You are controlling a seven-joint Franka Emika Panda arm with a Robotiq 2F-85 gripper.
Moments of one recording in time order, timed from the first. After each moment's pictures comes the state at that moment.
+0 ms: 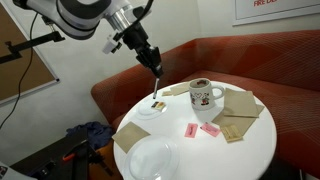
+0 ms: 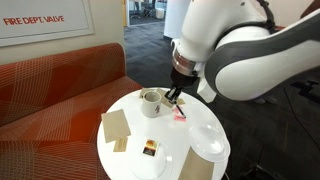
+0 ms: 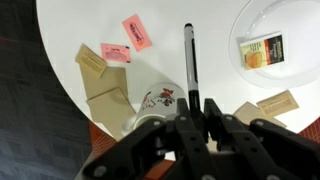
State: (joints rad) arm 0.05 0.06 -0.04 -2.37 -0.32 2.64 0.12
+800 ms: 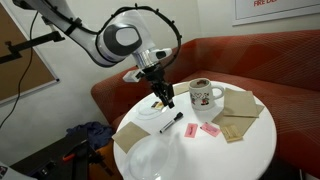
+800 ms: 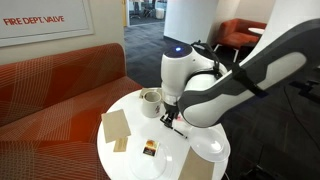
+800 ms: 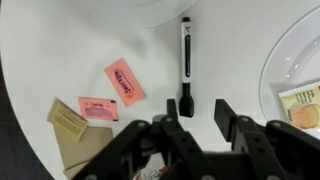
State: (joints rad) arm 0.08 0.39 -0.09 -2.23 -0.37 2.64 0.25
